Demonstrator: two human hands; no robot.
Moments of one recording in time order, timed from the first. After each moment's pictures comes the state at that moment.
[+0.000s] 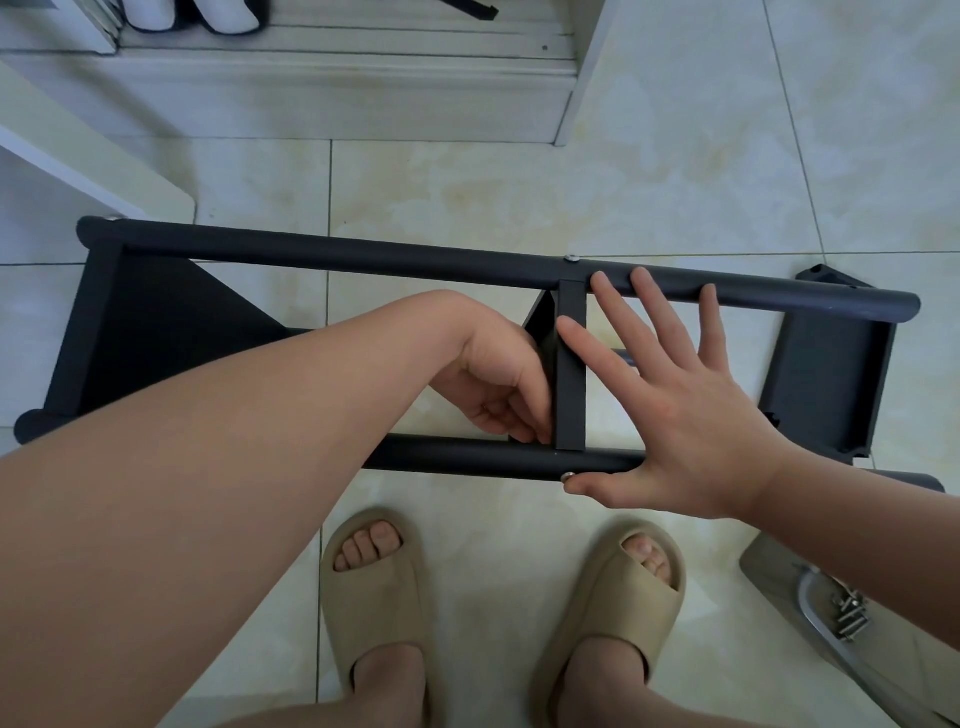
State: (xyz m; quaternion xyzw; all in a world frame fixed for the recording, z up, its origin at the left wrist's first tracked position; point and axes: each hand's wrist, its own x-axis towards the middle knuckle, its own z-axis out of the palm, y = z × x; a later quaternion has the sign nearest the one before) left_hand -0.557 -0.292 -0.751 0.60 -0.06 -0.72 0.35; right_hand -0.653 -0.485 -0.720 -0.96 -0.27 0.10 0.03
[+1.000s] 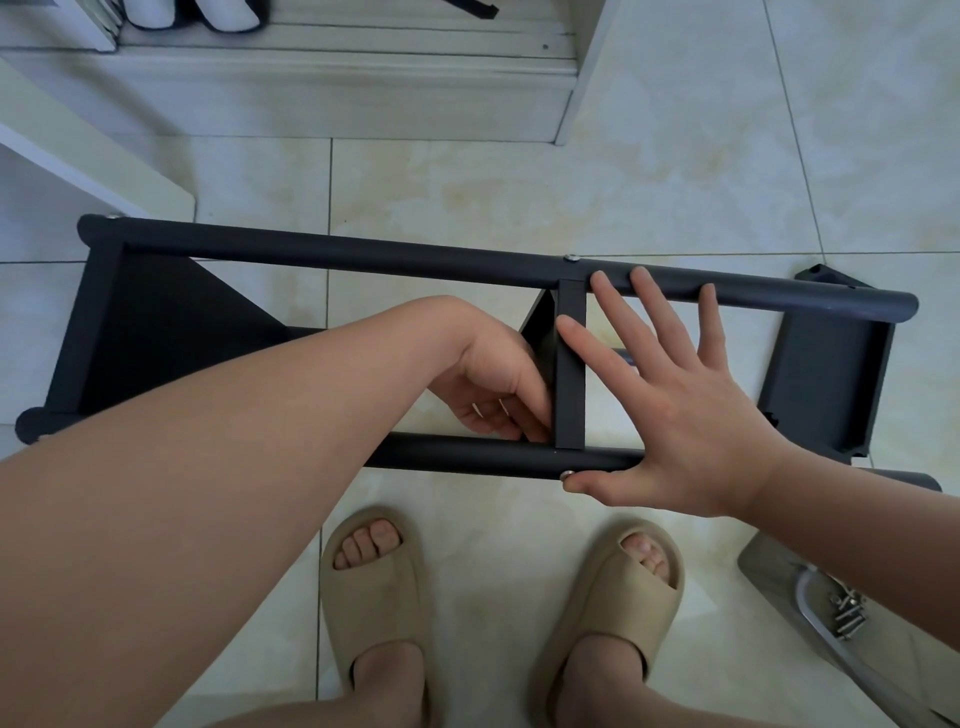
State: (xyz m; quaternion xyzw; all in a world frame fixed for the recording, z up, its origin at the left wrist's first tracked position) left_hand -0.561 -0.291 -0.754 0.61 -0.06 -0.71 0.33; right_hand -0.652 -0.484 -0.719 -0.96 -0.27 0.10 0.03
